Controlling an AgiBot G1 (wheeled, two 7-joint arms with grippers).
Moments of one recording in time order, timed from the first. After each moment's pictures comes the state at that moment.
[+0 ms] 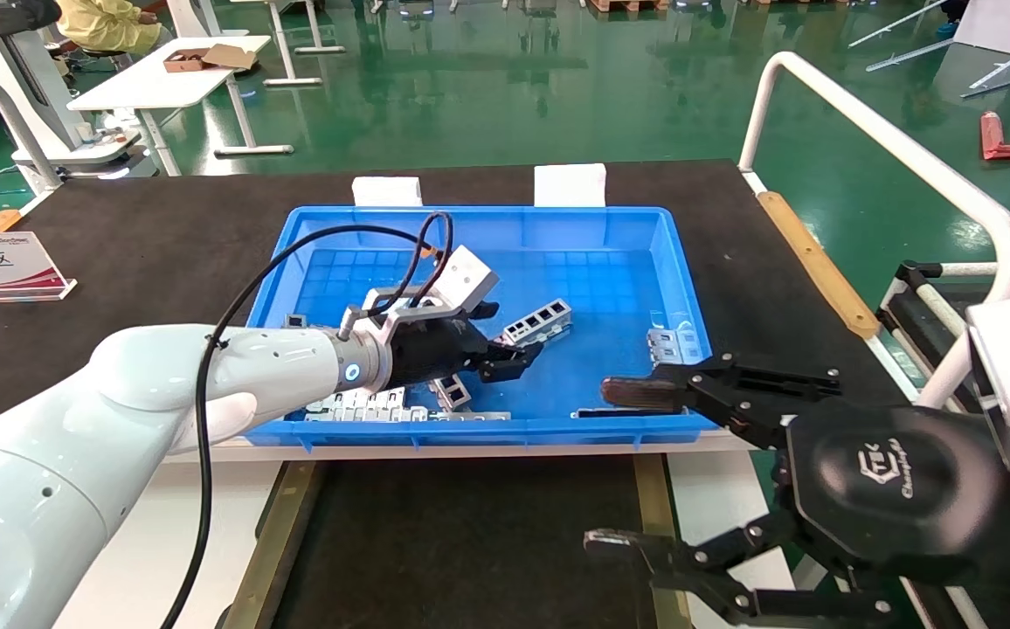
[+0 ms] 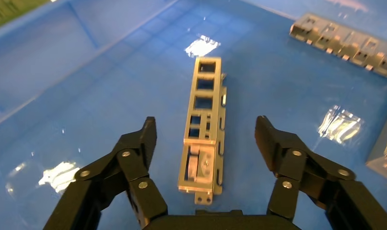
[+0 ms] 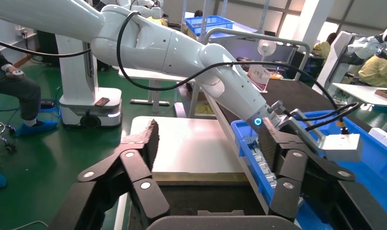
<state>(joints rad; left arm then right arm) -1.55 1.36 0.92 -0.35 1.20 0.67 -0.13 1.10 -0.58 -0.37 1.27 -0.67 -1.46 0.14</state>
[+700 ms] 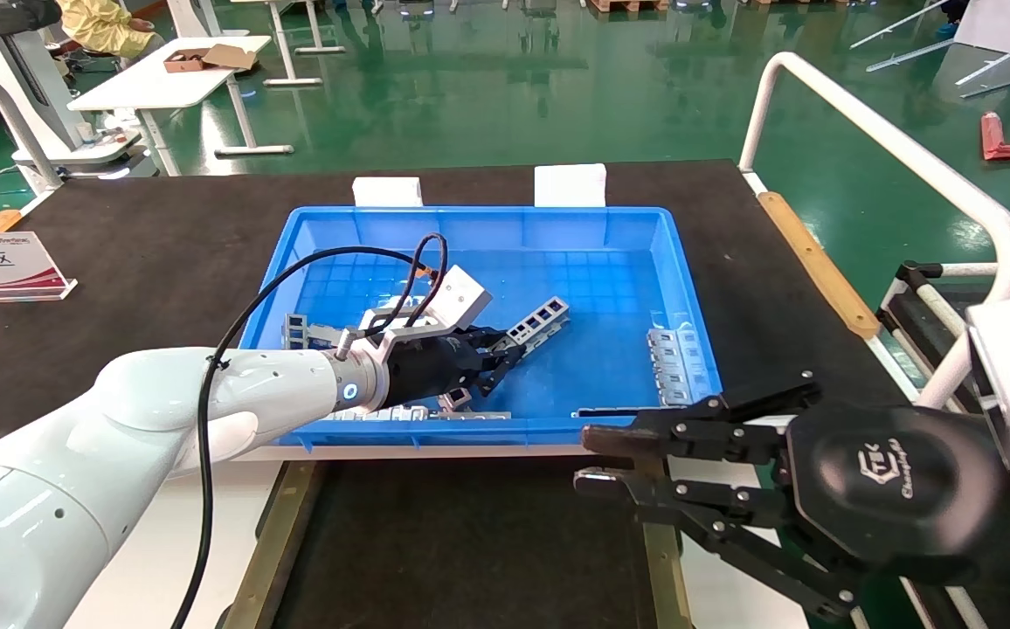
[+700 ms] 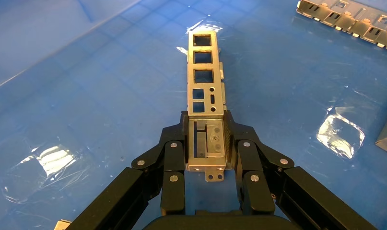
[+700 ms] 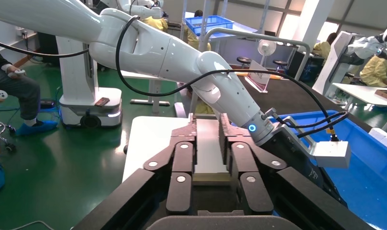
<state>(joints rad) -1.53 1.36 1.00 -0.33 1.09 0.64 -0.10 1.10 -0.58 -0.37 1.27 -0.67 -1.46 0.14</state>
